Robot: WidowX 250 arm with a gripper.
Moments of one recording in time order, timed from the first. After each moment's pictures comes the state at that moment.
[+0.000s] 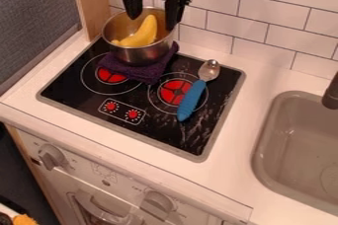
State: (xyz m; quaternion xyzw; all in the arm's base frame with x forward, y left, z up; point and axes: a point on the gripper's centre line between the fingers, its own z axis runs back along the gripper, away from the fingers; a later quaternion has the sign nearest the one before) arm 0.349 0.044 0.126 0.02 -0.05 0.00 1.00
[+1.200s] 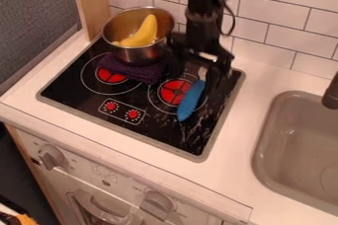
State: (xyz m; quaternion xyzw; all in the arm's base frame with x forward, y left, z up) arm 0.349 -0.024 0.035 0.01 -0.01 -0.07 1.00
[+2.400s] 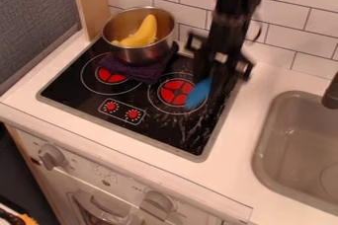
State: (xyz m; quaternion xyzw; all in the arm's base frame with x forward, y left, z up) arm 0.345 -0.051 0.070 0.04 0.01 -0.13 0.99
